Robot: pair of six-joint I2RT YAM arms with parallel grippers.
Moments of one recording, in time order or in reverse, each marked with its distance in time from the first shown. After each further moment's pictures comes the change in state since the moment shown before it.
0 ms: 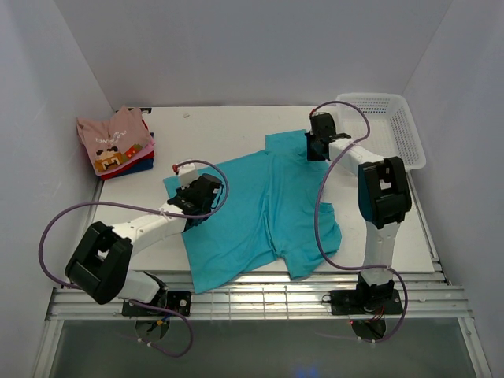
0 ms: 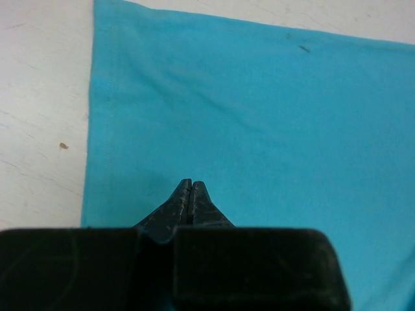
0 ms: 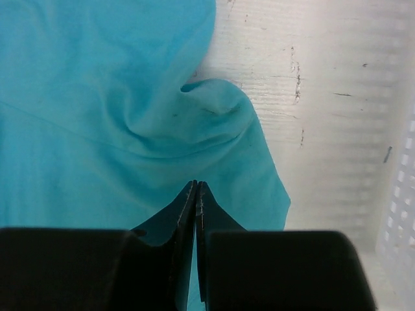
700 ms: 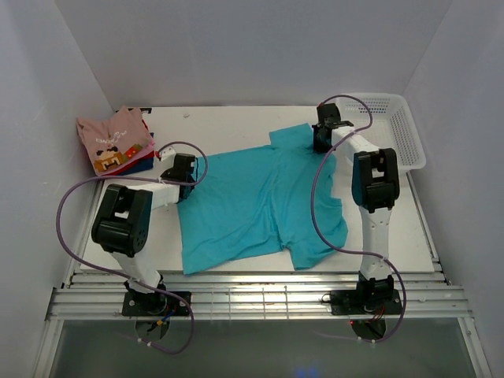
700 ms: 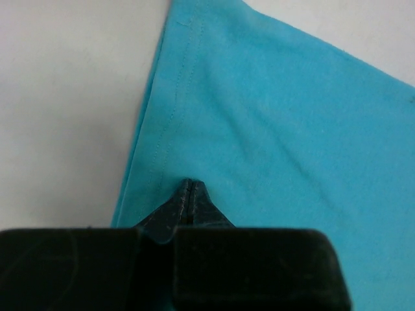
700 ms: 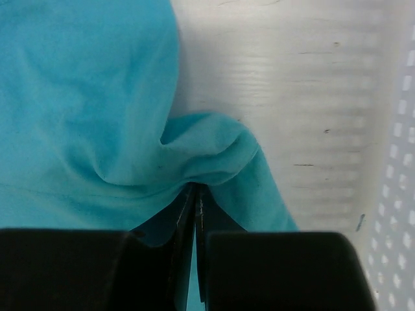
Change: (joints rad) left arm 0.362 0.336 0.118 0.233 0.296 0.092; right arm -0.091 0.275 0.333 -0.161 -0.027 0.014
